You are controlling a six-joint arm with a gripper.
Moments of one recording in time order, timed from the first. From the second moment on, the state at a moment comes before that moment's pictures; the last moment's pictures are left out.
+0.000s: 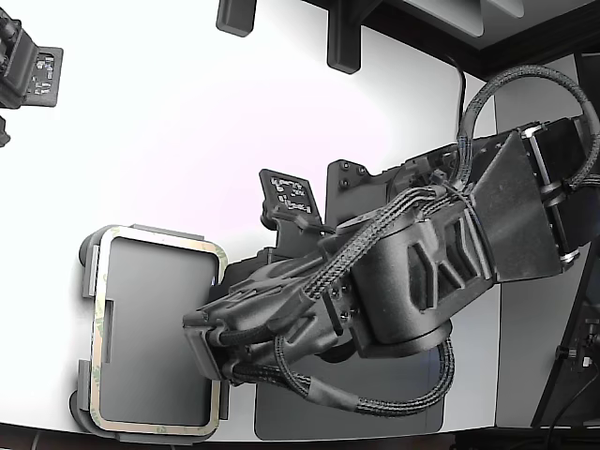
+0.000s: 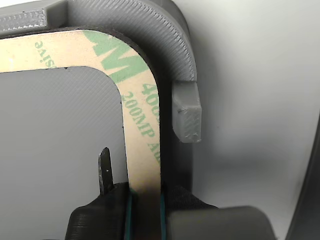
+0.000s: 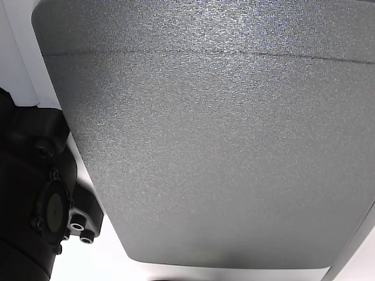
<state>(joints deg) 26.4 77.3 76.3 94.3 1.7 120.5</state>
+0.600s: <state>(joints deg) 26.8 77.2 76.3 94.3 1.4 121.2</state>
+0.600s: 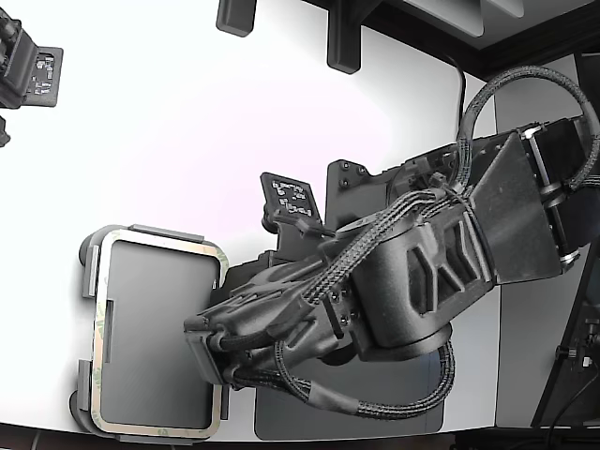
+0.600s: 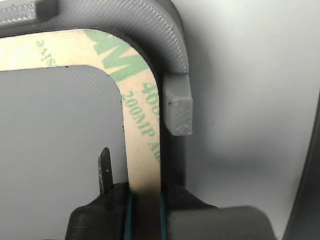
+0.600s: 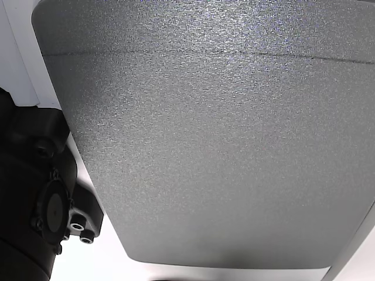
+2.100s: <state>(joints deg) 27.1 76.1 76.0 94.3 1.6 121.8</state>
